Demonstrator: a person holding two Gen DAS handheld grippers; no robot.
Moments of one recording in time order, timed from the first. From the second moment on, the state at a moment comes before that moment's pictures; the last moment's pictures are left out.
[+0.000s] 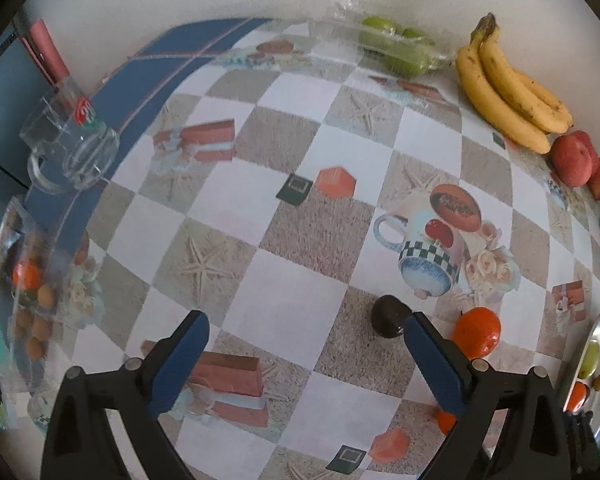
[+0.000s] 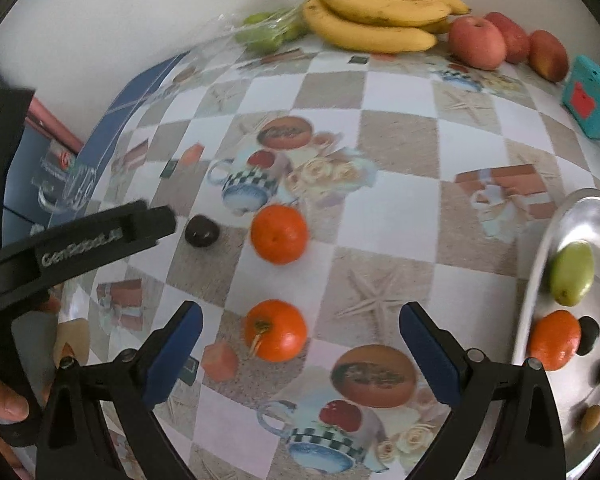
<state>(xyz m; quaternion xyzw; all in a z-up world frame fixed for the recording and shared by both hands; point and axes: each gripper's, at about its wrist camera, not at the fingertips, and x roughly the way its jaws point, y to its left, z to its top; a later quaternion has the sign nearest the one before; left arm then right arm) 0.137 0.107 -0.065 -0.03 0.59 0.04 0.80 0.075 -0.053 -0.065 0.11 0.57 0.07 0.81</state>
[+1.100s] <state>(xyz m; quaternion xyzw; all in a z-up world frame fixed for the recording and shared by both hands) 0.142 0.091 -0.069 -0.02 0.59 0.02 0.81 0.075 -0.047 -0.060 0.14 0.57 0.10 0.81</state>
